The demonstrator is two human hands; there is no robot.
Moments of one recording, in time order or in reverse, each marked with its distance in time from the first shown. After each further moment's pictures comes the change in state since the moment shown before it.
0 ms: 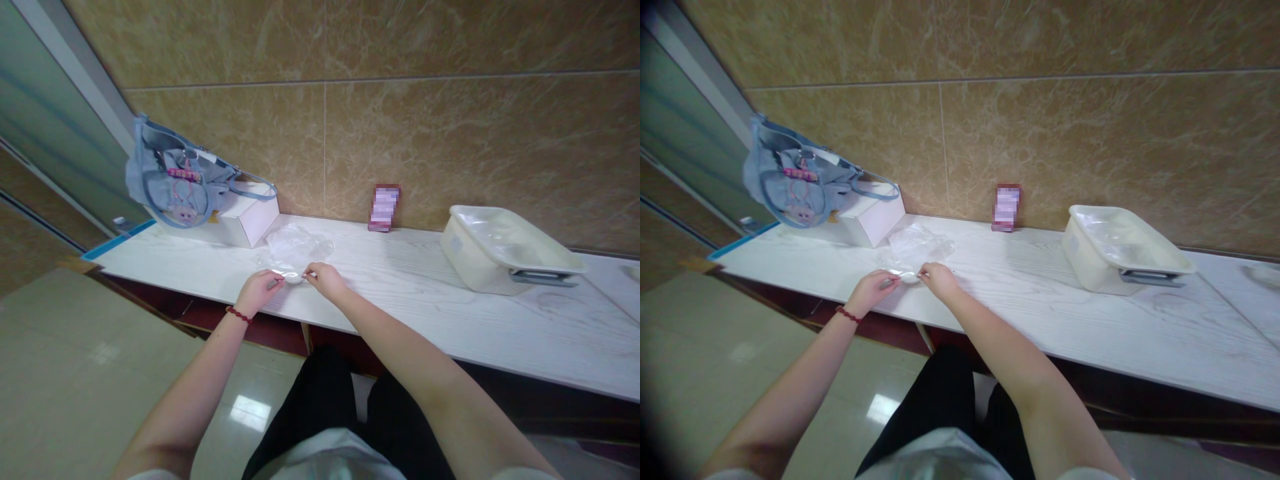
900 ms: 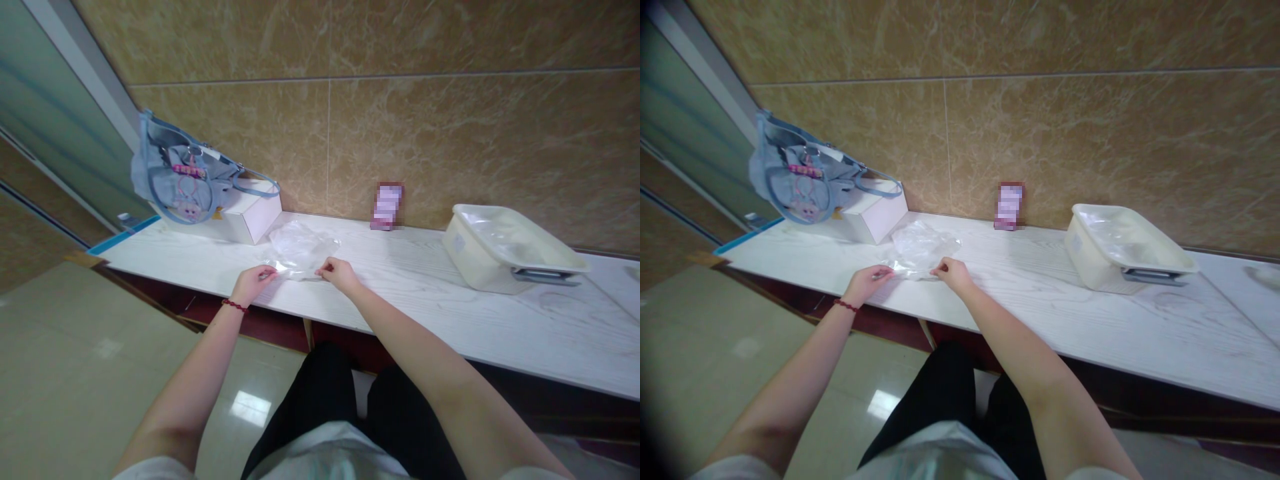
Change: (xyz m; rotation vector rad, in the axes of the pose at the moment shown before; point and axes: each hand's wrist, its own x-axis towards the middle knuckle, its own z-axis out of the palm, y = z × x) left_hand -0.002 -0.033 0.001 -0.156 0.020 -0.270; right_hand -0.007 0.026 -0.006 0.205 0.043 0.297
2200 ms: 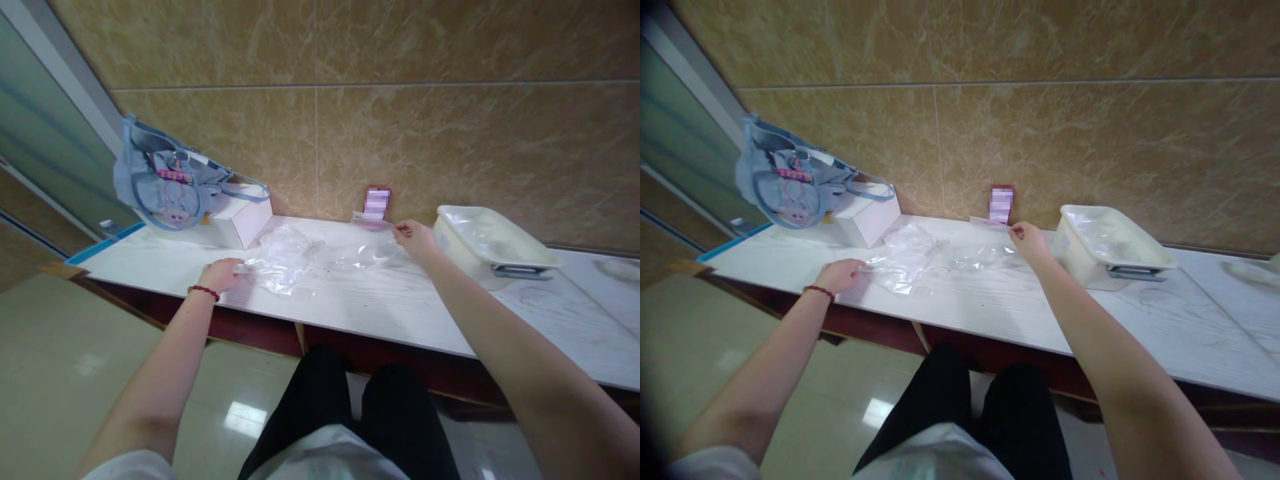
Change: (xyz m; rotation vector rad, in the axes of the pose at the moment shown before) left_hand 0.027 -0.020 -0.054 0.764 -0.173 -0.020; right_hand -0.010 0.056 -0.191 -0.317 0.460 0.021
